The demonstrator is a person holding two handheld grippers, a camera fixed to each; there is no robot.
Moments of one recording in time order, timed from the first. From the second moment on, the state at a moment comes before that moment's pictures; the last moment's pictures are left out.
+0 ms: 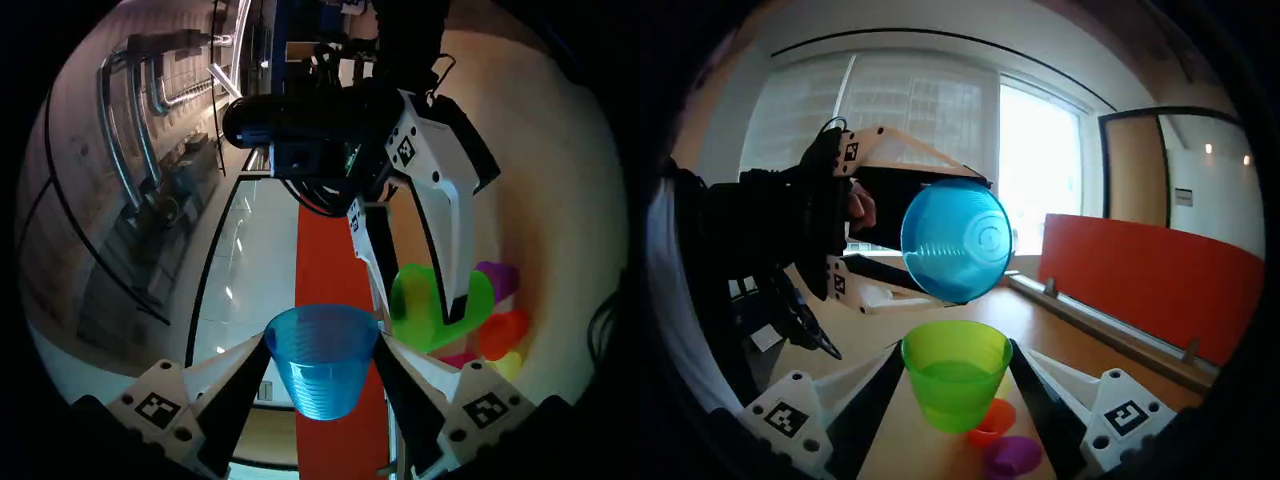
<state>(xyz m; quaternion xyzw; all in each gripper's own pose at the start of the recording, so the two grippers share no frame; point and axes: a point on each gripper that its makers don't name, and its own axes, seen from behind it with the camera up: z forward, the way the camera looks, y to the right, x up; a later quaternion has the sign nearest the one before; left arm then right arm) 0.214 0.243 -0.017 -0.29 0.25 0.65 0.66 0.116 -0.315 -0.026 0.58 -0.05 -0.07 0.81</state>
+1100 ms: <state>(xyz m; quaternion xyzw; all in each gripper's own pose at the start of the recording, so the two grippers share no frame) 0.208 0.215 0.007 -0.33 0.15 0.43 0.83 0.108 -0.308 -0.030 0.57 -0.05 -0.08 0.82</state>
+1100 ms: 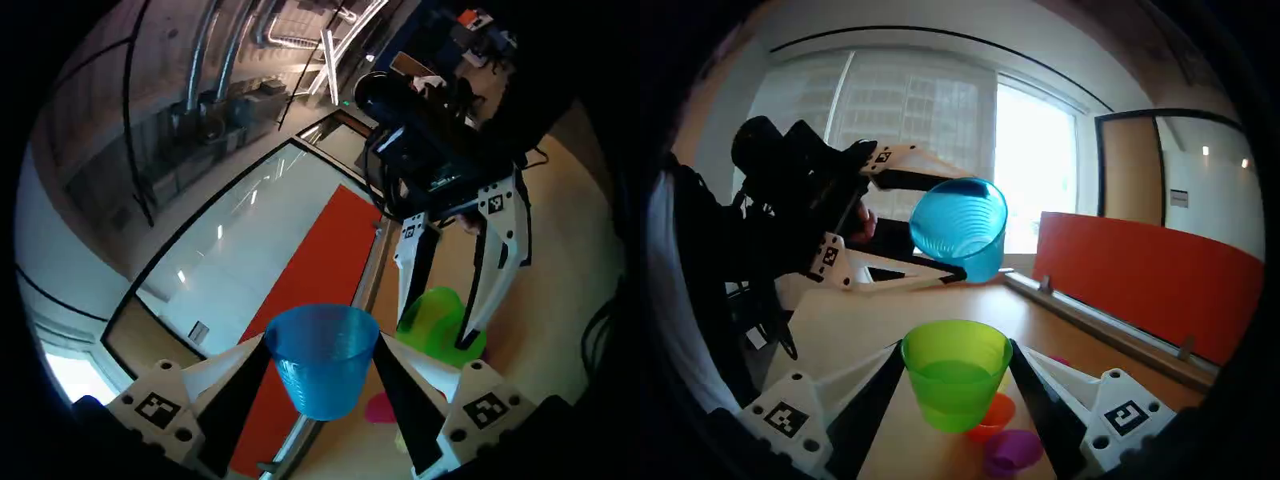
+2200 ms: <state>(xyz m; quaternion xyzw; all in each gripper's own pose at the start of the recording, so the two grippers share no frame) 0.190 0.182 0.015 -0.37 0.02 0.14 0.92 0.122 -0.303 -0.039 0.56 -0.04 -0.09 0.82</state>
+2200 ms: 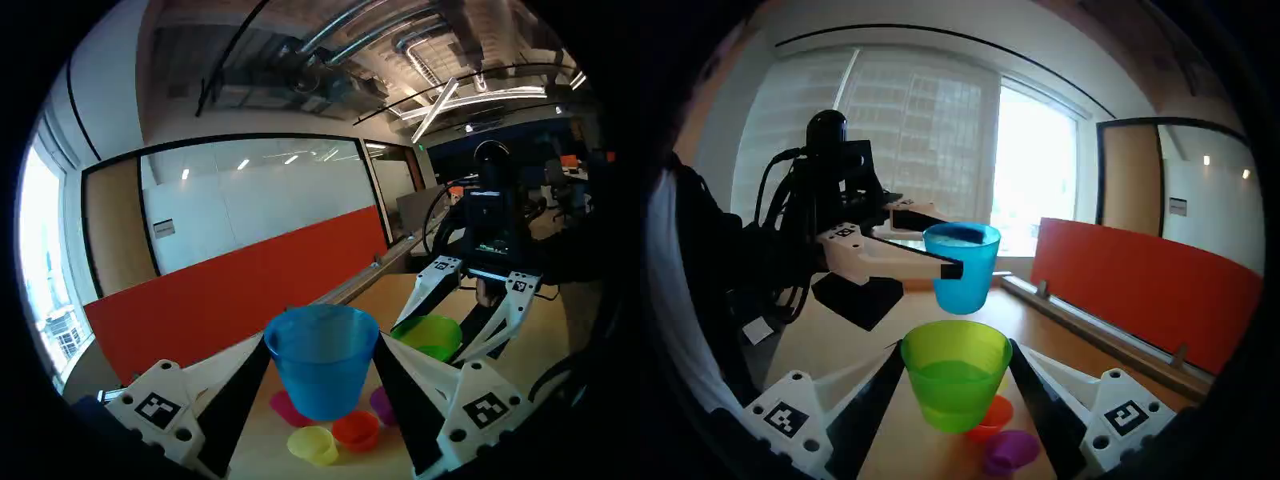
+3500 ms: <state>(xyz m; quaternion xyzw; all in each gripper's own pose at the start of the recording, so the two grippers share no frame) 0.076 0.165 0.008 -0.40 -0.15 0.16 0.89 0.076 -0.281 -0.042 0.57 -0.13 -0.16 0.80</state>
